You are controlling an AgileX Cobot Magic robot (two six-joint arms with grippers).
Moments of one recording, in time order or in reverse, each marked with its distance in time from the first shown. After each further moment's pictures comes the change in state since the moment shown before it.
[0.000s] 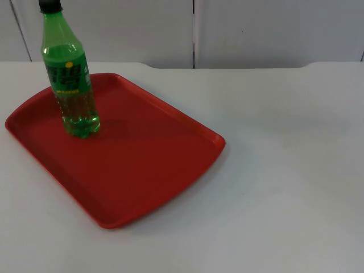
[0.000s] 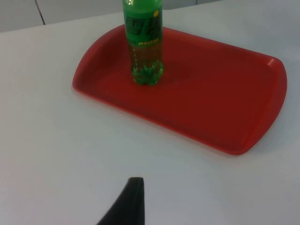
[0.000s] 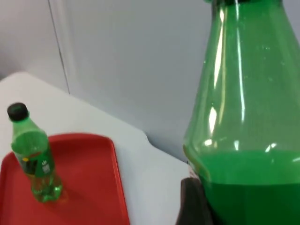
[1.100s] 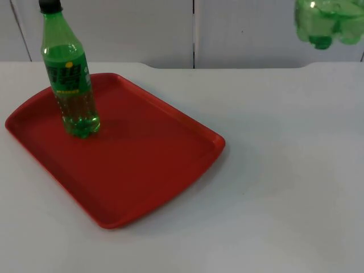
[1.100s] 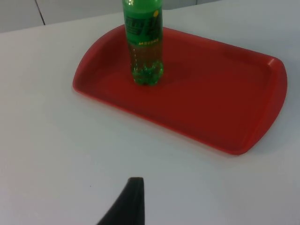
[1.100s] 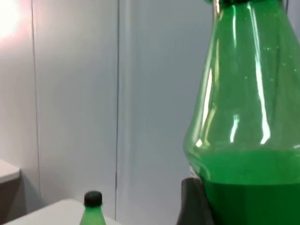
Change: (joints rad) right arm 0.323 -0.119 0.761 -0.026 -1.218 0.019; left arm 0.000 0.000 0.000 0.000 0.000 0.000
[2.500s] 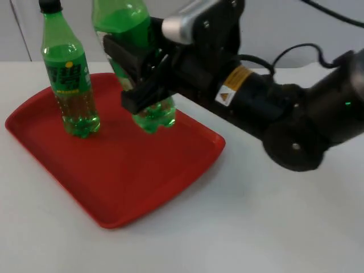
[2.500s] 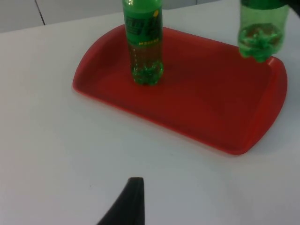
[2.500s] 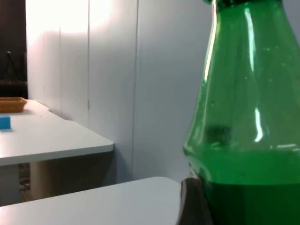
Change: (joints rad) right arm 0.000 0.984 -0.488 -0.416 -0.512 0.263; left arm 0.000 0.000 0.000 0.000 0.000 0.000
